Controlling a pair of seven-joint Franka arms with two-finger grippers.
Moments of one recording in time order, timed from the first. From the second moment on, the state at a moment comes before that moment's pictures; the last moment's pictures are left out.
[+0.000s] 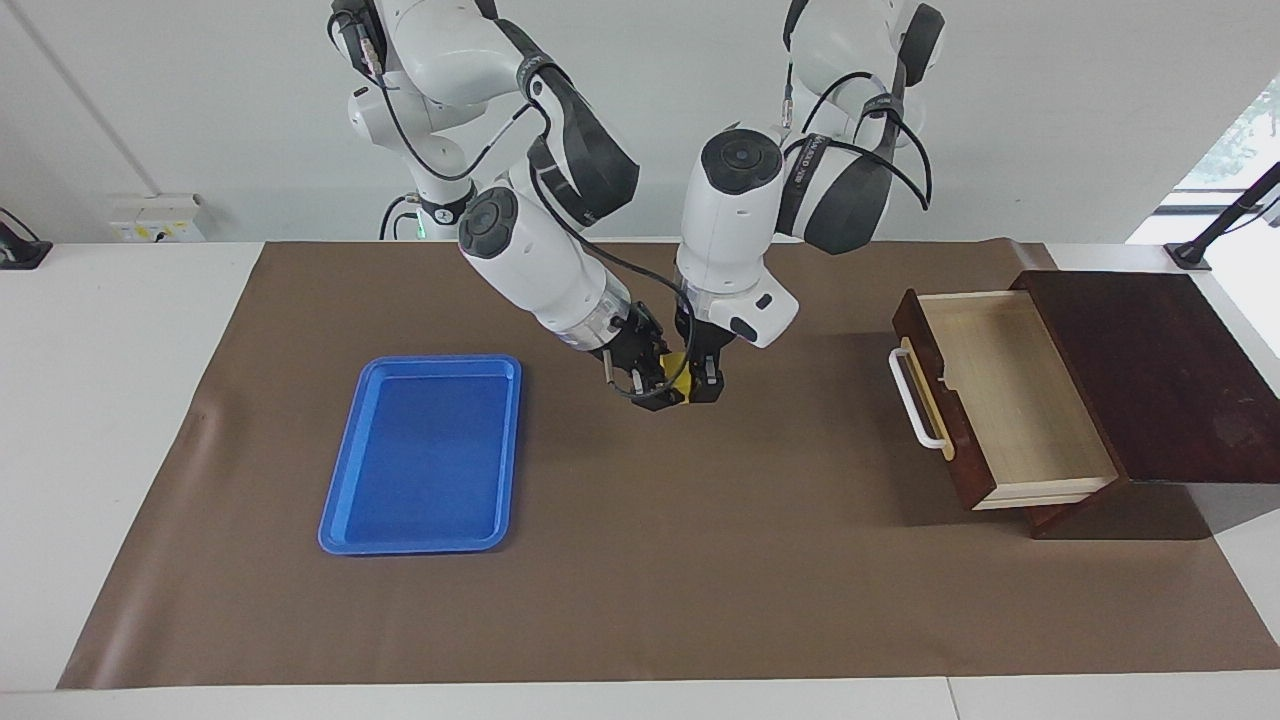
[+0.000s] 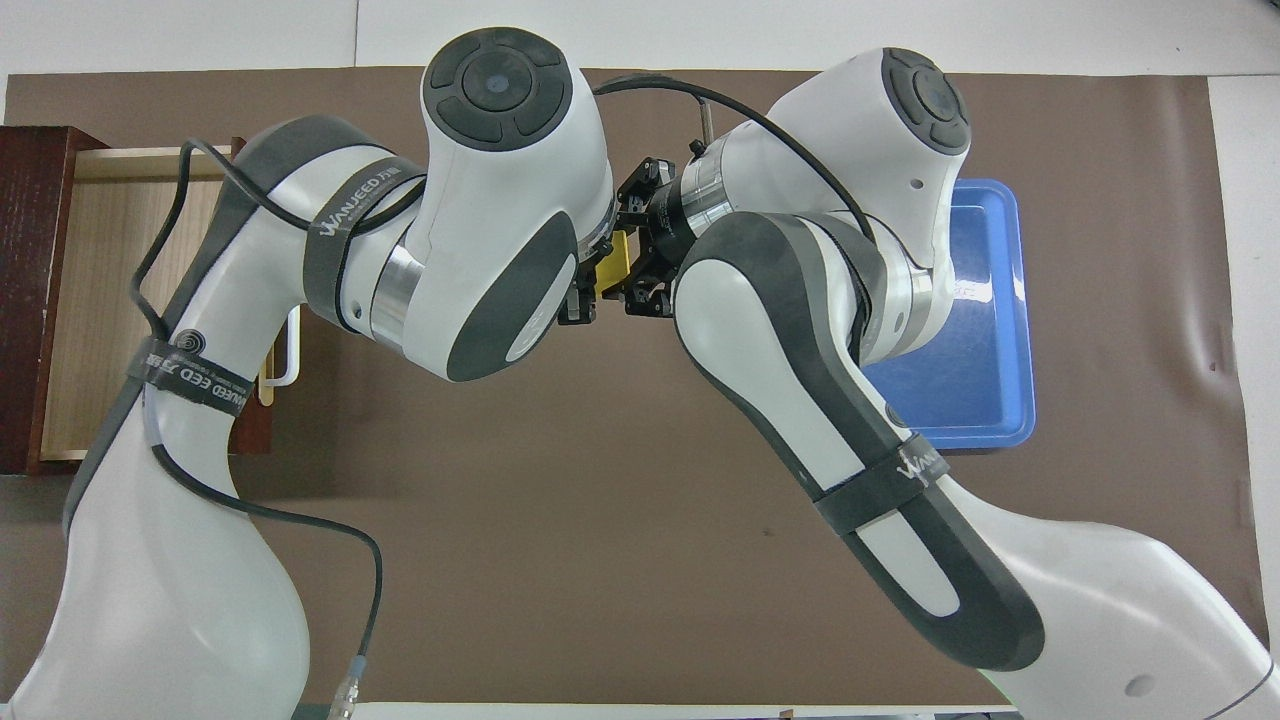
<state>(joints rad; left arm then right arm) -0.59 0.49 -0.02 -1.21 -0.02 1.73 -2.14 0.45 0.46 -0.01 -1.40 0.59 2.01 1.75</state>
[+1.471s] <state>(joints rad) -0.16 0.31 0.01 -1.27 -0.01 1.60 -1.63 0.22 0.33 -0.03 -1.39 0.41 1.73 1.43</state>
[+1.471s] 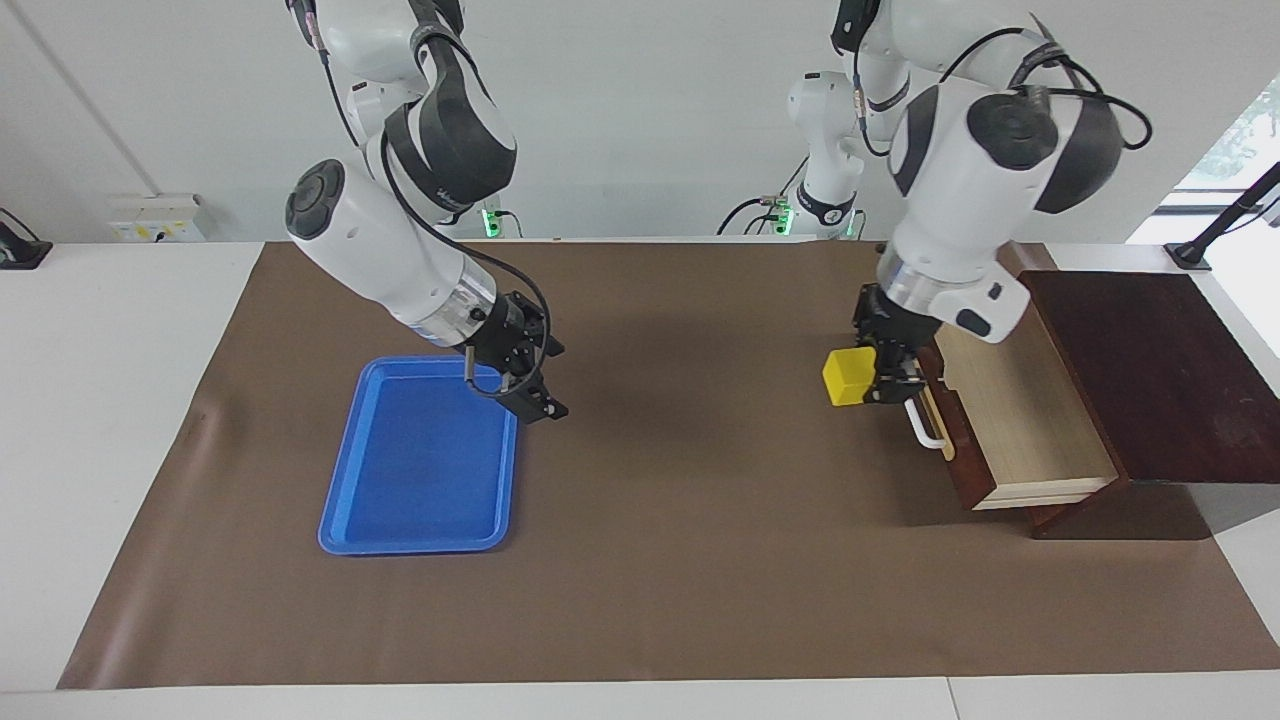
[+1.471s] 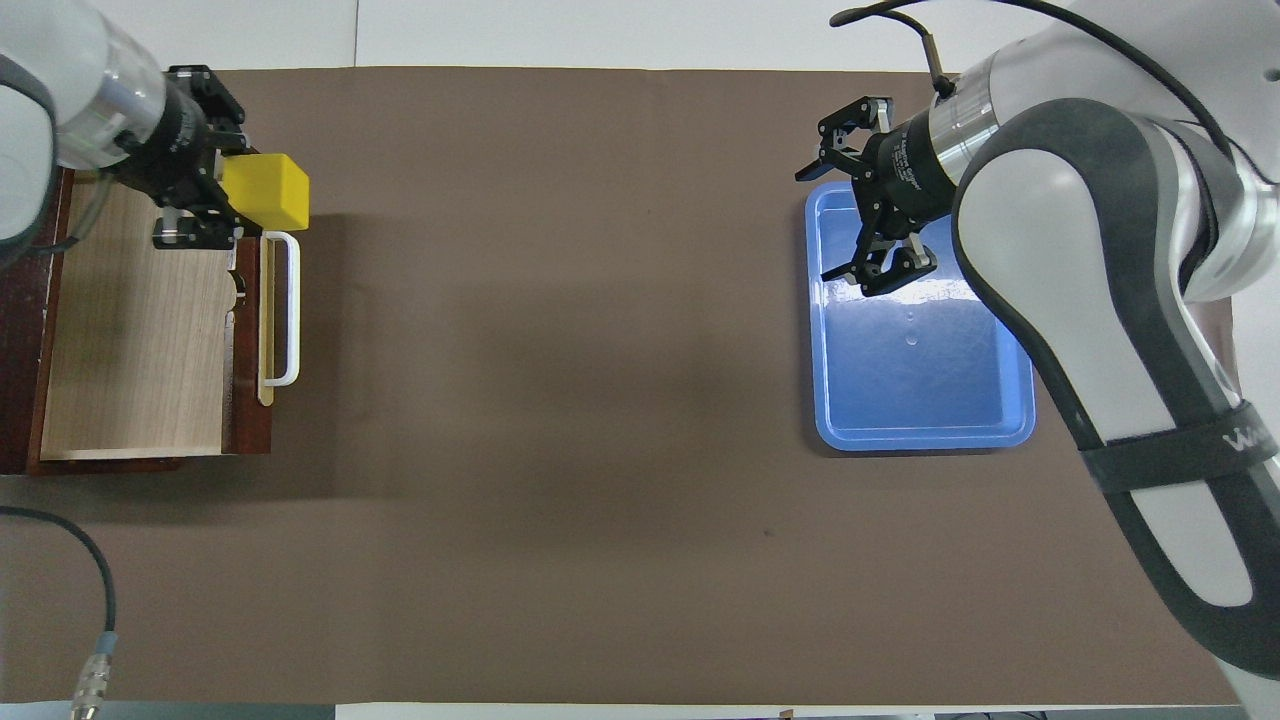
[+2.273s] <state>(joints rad) 0.10 0.17 0.00 -1.75 -0.01 1.94 -1.33 0.12 0.14 -0.03 -1.39 0.04 1.56 0.60</state>
